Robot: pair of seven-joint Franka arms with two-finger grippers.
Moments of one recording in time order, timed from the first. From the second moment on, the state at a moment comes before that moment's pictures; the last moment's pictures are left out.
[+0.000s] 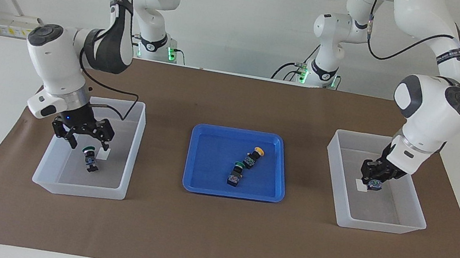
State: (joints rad) left arm 0.06 0.23 -0.07 -1.80 -0.02 2.12 -0.03; right arm 0.05 0.20 -0.04 -1.85 0.15 2.30 -0.07
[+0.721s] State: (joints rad) left arm 0.07 0.21 -0.08 -1.96 -0.02 2.30 0.00; right arm 0.44 0.37 0.02 -1.74 0.15 2.50 0.62
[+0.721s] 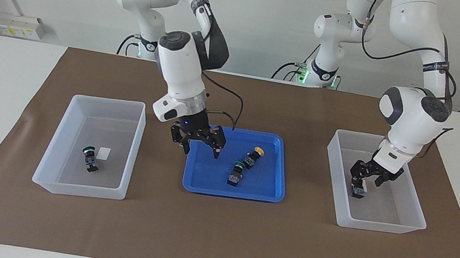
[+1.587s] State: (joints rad) left arm -0.14 0.22 -0.11 -1.77 -0.02 2.11 -0.33; right arm 0.55 0.60 0.02 -1.64 -0.01 2.62 0.65
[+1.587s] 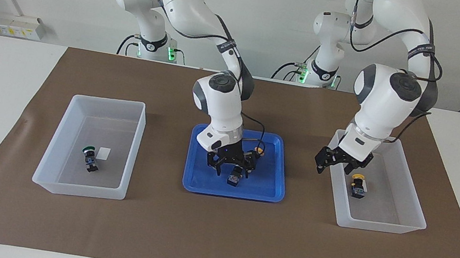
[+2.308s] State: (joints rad) left arm -0.15 0.22 -0.11 -1.78 -0.02 2.12 -0.36; right arm 0.54 0.61 0.01 -1.63 -0.04 2.62 0.64
